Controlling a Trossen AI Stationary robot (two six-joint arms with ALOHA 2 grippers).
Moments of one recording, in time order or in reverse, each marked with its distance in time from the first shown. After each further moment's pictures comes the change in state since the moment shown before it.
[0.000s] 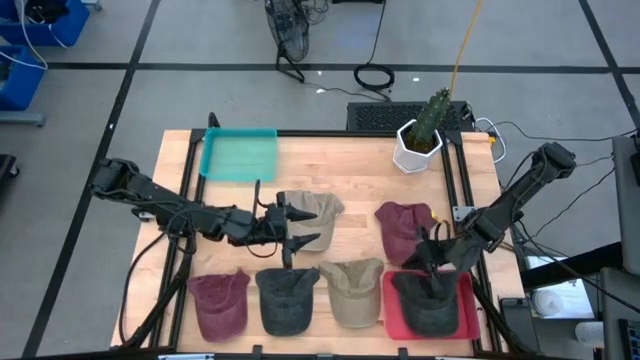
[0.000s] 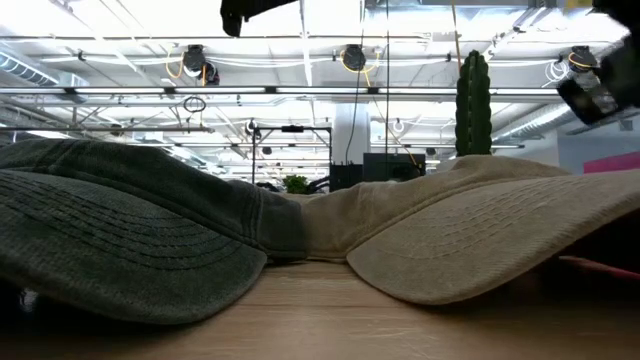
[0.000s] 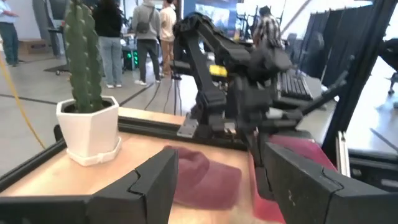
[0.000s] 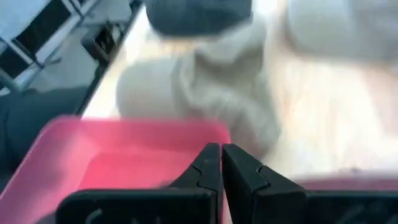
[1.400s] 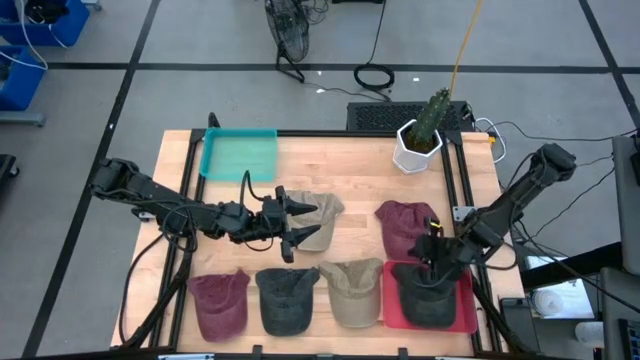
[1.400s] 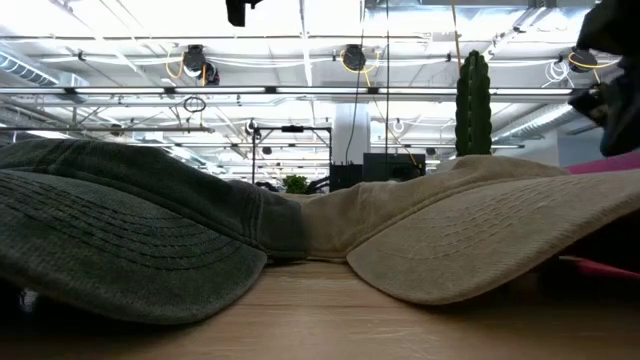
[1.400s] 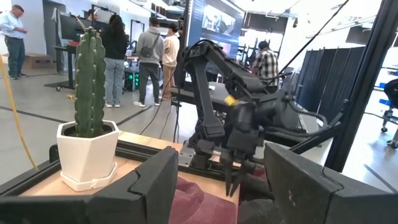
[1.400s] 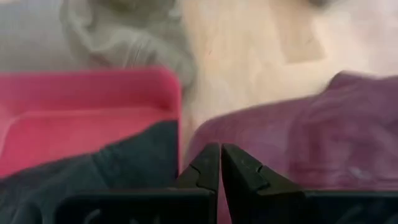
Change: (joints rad) left arm 0.024 0.000 -0.001 0.142 -0.001 -0.006; right arm 0.013 0.138 0.147 -0.450 0.106 0.260
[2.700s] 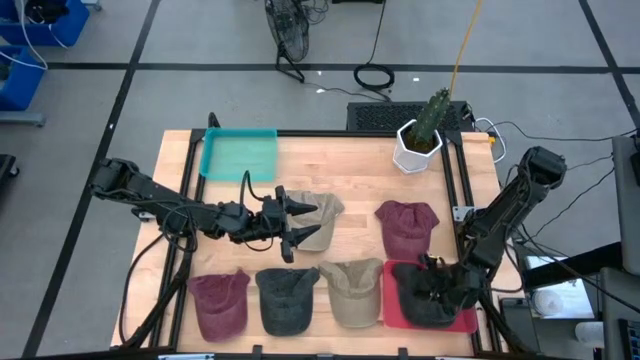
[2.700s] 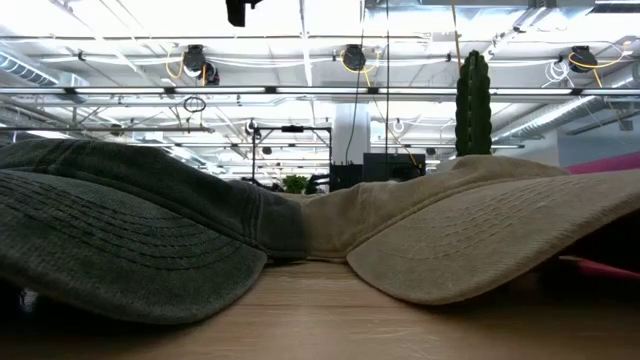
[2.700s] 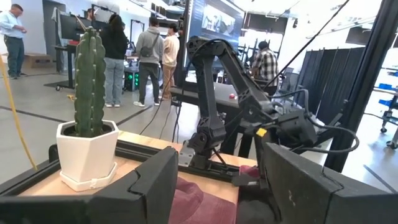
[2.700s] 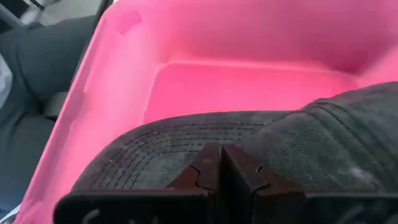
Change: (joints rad) left arm 0.000 0.000 0.000 0.001 0.000 -0.003; right arm 0.249 0.246 -0.094 0.485 -0.159 0.100
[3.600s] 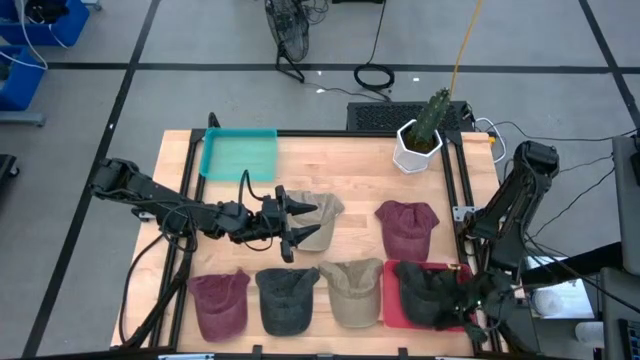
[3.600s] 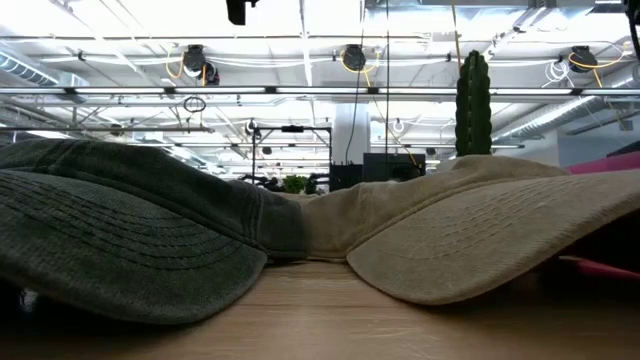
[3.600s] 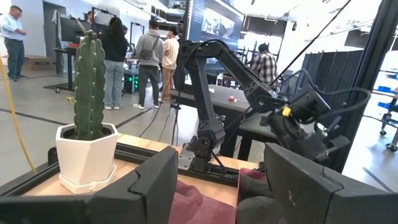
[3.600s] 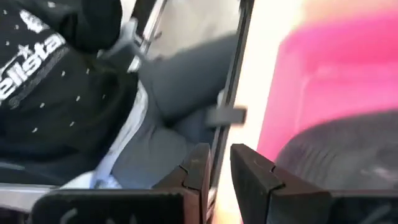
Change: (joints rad) left arm 0.000 0.000 0.000 0.014 0.000 0.005; right arm 0.187 -0.085 0.117 0.103 0.001 0.179
